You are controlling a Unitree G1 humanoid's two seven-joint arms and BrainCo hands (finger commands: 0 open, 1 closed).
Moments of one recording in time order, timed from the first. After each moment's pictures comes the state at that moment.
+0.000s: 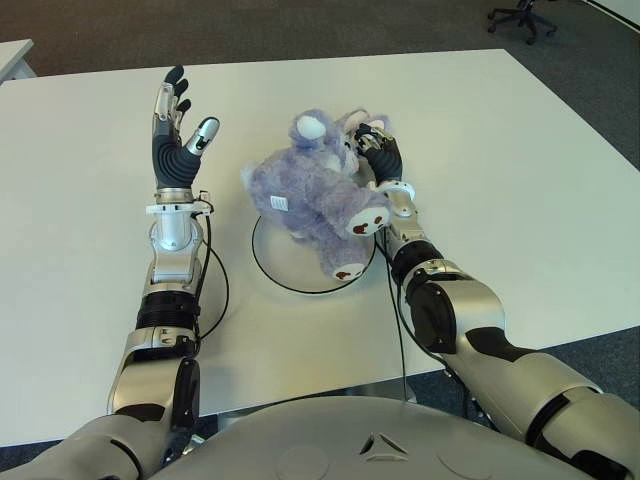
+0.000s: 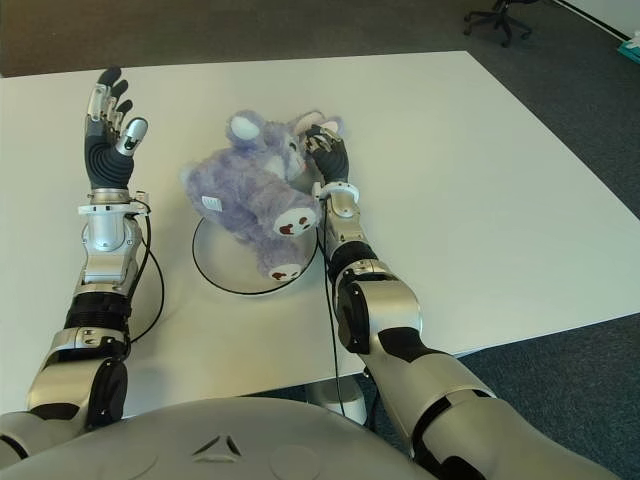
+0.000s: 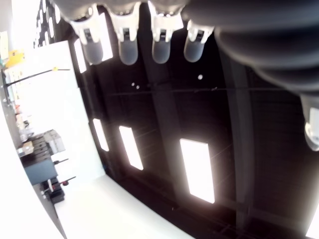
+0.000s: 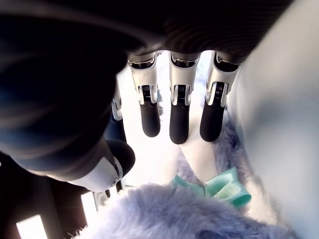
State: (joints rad) left arm -0.31 0.19 0.18 0.42 0.12 -0.59 0.13; right arm -0.81 0.07 -0.21 1.23 0.04 -0.41 -0.07
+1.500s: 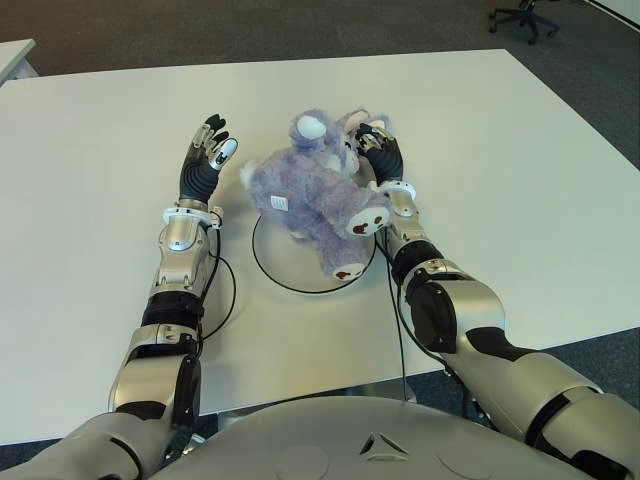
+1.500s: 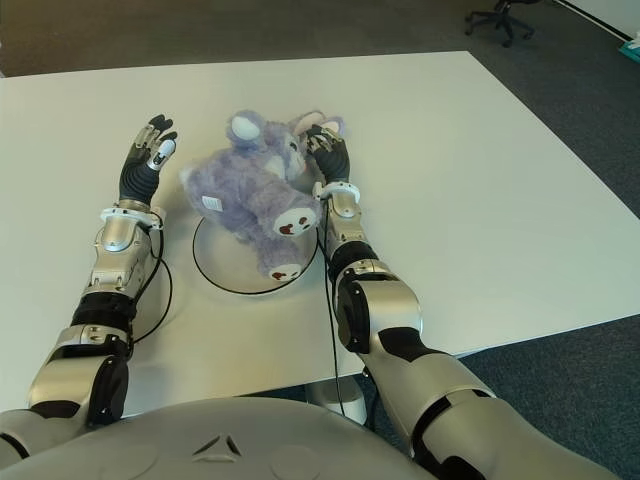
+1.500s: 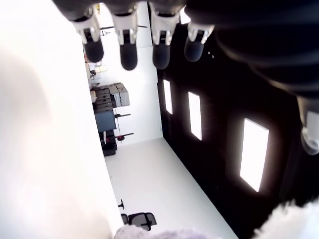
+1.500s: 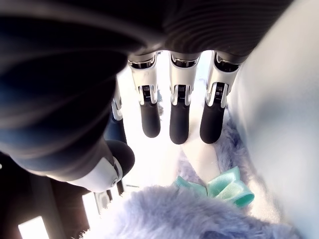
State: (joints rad) left arm -0.34 0.18 0.19 0.57 -0.05 -0.37 -0.07; right arm -0.82 0.07 -0.24 1.23 0.05 -0.41 -0.06
